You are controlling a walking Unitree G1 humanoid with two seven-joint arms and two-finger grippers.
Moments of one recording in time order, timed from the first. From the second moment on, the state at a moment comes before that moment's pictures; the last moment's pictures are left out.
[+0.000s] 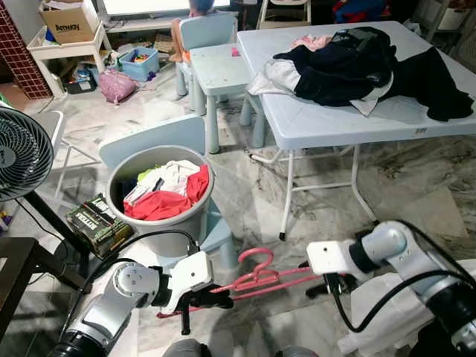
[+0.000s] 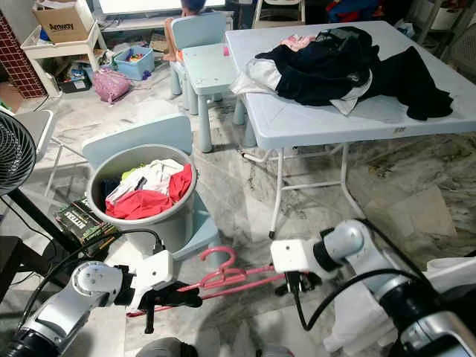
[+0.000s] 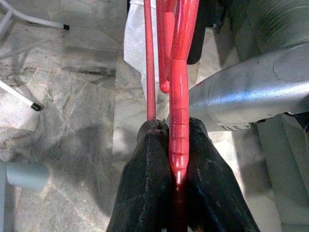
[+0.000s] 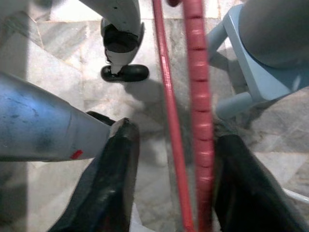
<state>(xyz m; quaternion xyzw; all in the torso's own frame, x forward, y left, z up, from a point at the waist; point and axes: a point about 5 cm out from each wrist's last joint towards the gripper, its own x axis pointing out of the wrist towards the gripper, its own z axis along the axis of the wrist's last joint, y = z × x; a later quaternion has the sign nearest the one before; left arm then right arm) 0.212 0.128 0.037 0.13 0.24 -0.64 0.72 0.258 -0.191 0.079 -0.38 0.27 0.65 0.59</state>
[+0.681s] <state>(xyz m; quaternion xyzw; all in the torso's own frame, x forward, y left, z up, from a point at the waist) 0.211 0.126 0.035 0.14 0.24 -0.64 0.72 0.260 -0.183 0.073 -0.37 0.29 0.65 0.60</state>
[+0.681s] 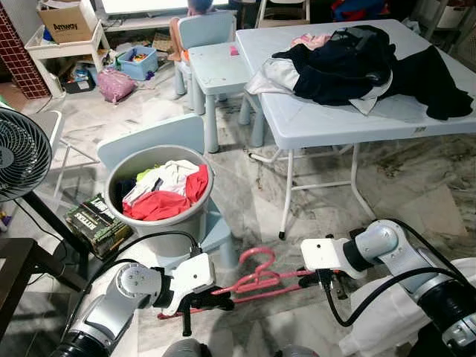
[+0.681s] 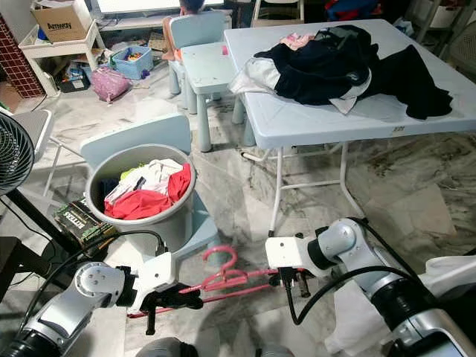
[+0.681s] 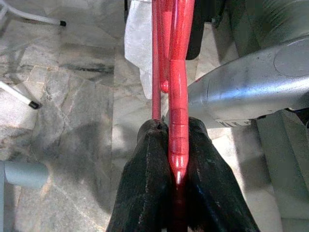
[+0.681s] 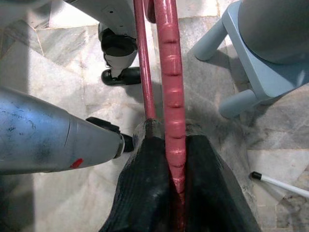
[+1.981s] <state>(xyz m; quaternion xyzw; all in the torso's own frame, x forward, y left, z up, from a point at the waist) 0.281 0.136 0.076 0.19 0.04 -0.35 0.92 0.285 -0.188 0.028 -0.29 0.24 0.35 0.86</state>
